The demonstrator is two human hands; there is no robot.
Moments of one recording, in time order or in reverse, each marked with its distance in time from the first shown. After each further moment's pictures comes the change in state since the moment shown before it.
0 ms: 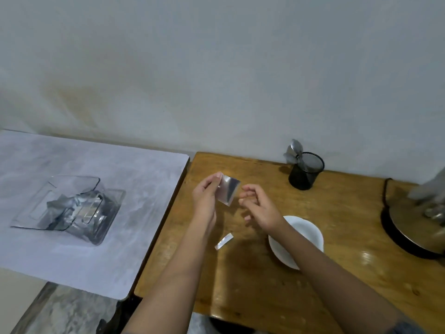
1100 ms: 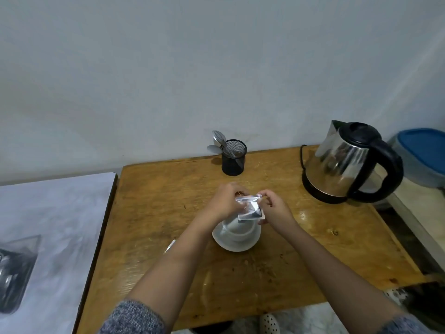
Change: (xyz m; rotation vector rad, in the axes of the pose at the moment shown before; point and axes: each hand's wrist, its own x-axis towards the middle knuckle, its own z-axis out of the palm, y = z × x) left_hand -0.040 -0.075 0.139 1.193 -0.930 0.409; right_hand -0.087 0.057 -0.132 -0.026 0.471 0.243
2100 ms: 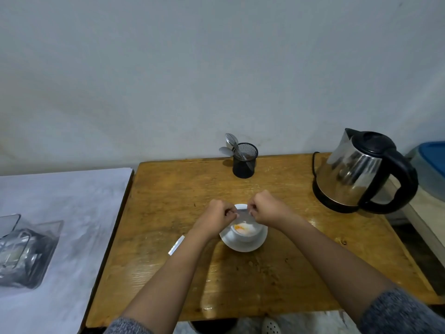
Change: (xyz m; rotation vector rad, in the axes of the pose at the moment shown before) left_hand -0.044 -0.035 0.002 0.055 0.059 -0.095; right_hand 0.017 -0.035 0.012 -0.892 -0.338 -0.232
